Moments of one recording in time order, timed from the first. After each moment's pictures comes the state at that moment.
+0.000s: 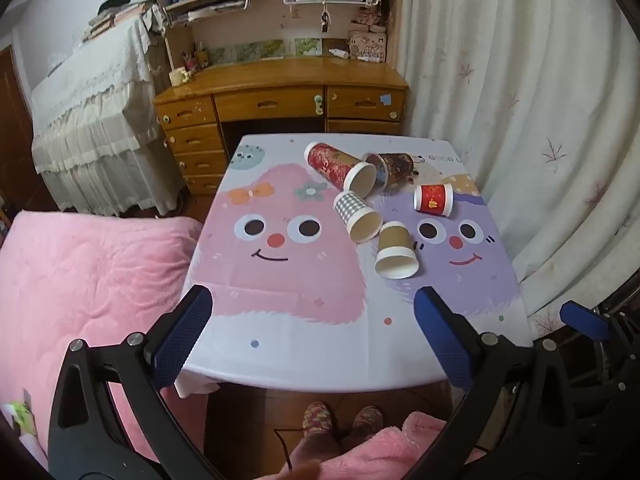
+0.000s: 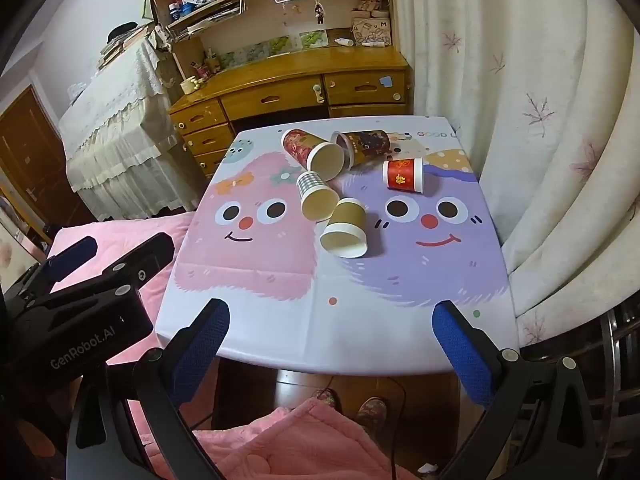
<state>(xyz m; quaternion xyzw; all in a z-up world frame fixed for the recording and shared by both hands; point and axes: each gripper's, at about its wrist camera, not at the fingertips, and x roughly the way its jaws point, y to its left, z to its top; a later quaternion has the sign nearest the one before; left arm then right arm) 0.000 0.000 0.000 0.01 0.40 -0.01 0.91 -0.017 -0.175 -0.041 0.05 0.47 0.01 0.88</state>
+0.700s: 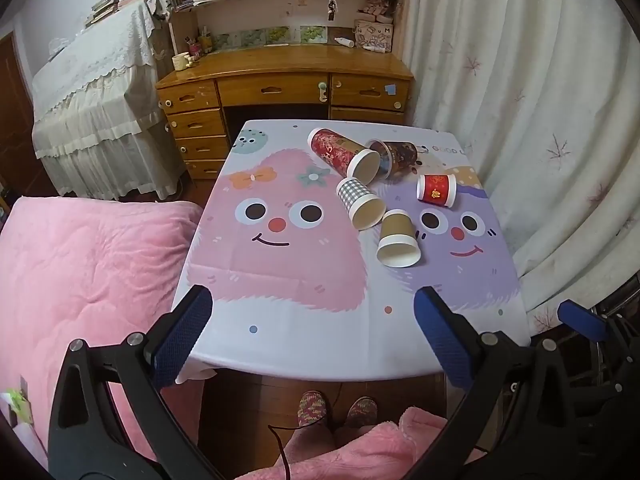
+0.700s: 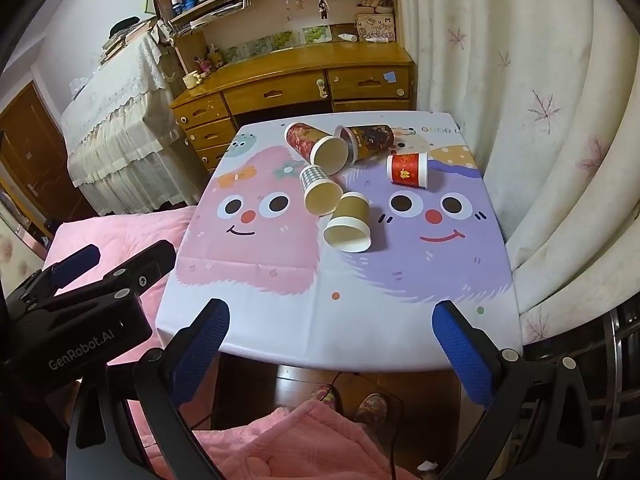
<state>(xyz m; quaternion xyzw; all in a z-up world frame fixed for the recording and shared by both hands) -0.001 0.011 -0.014 -0.01 0.43 0.00 0.90 -0.013 -0.172 -0.048 0.06 0.48 0.01 0.87</state>
